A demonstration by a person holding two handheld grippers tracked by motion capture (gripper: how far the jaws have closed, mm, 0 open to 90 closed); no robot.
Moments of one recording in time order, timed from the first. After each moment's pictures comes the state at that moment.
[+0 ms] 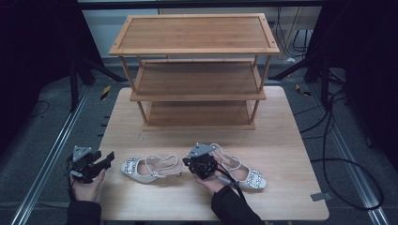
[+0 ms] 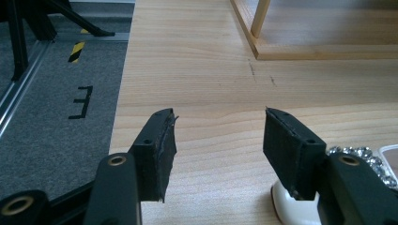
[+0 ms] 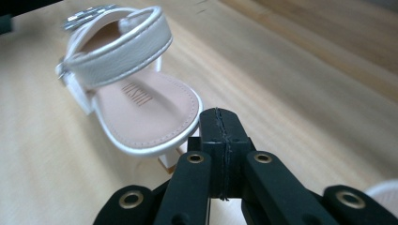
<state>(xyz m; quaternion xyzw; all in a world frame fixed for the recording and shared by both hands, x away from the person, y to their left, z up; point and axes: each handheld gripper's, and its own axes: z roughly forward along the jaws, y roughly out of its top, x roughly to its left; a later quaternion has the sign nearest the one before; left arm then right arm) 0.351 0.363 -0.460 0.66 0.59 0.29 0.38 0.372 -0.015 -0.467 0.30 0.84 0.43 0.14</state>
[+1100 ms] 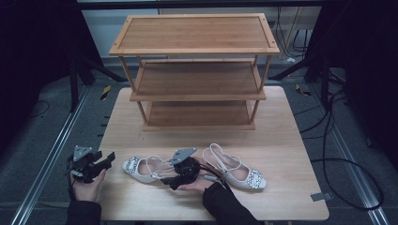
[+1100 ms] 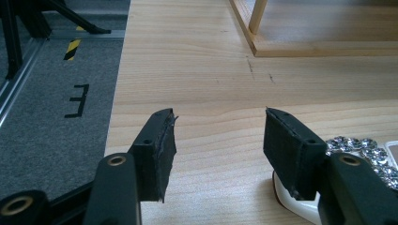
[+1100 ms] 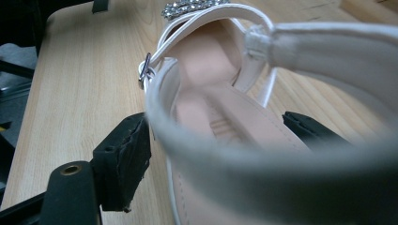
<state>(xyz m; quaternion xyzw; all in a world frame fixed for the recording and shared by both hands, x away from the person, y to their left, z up) 0.352 0.365 -0.462 0.66 0.58 0.28 0.38 0.383 0.033 -0.490 0.16 0.87 0.46 0.04</state>
